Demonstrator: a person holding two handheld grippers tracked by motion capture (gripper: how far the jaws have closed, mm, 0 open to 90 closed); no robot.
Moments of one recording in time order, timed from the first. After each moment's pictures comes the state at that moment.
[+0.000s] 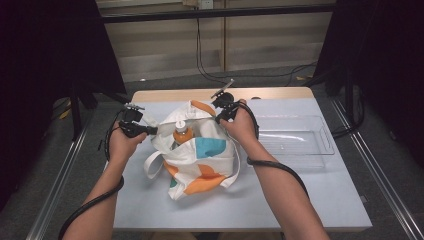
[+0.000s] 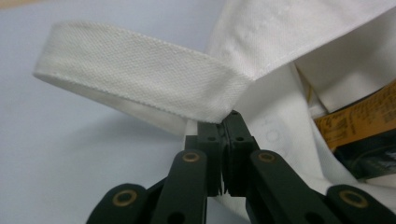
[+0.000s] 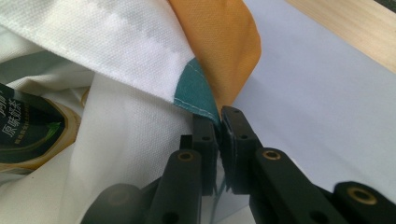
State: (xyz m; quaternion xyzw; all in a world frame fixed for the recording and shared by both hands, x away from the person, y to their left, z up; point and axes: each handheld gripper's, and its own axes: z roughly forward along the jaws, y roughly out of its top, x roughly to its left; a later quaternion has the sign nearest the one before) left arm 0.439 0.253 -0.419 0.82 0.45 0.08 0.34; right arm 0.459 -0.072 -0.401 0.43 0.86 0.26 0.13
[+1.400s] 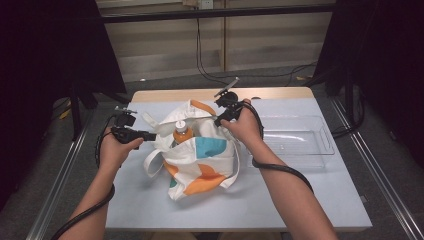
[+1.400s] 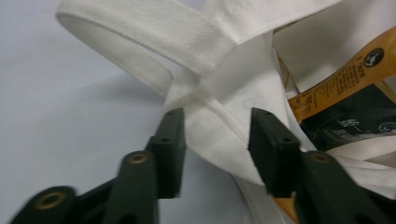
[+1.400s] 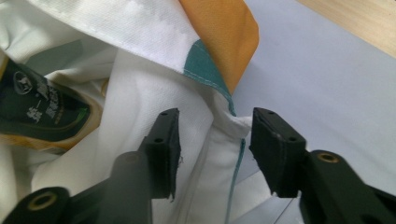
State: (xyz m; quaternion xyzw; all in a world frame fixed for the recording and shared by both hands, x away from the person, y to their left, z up) left arm 0.414 0.265 -0.398 0.80 0.49 0.06 0.34; right arm 0.443 -0.081 -0.383 0.45 0.85 0.26 0.11
